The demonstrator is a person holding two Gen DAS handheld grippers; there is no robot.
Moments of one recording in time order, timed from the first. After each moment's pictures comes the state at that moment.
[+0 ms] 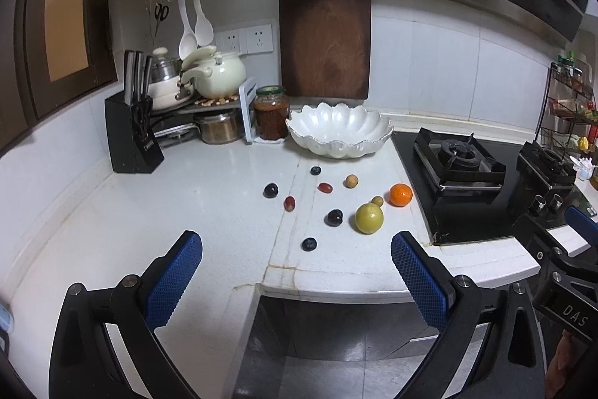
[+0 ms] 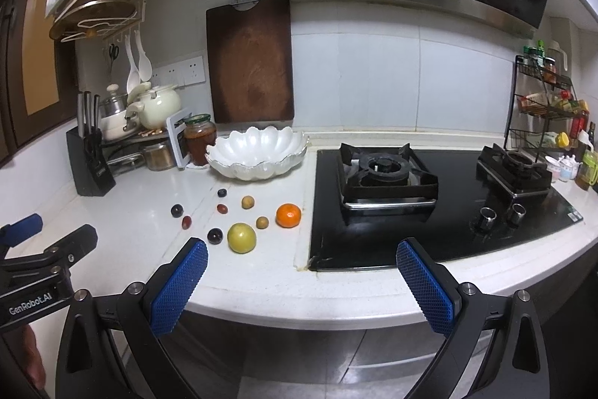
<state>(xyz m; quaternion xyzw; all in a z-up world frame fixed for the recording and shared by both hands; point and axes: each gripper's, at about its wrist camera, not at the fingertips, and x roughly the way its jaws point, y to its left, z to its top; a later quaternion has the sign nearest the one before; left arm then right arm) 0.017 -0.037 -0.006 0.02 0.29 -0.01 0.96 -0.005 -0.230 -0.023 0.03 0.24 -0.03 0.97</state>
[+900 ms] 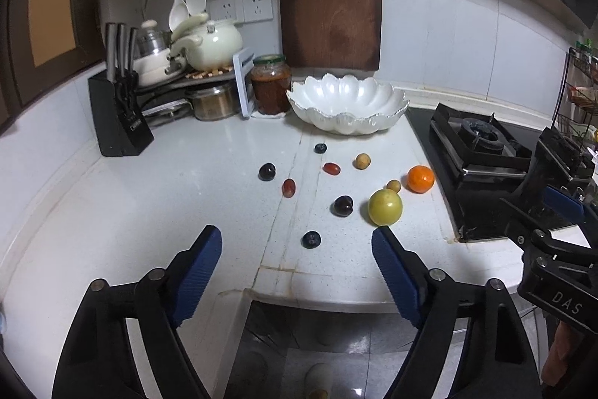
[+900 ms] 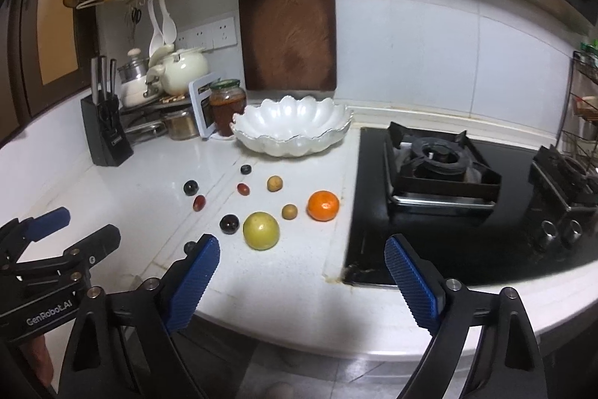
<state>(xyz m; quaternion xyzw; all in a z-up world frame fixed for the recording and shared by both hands) 0.077 -0.043 -0.051 0.03 0.33 0.00 0.94 0.082 -0.222 -0.062 0.02 0.29 0.05 0.95</state>
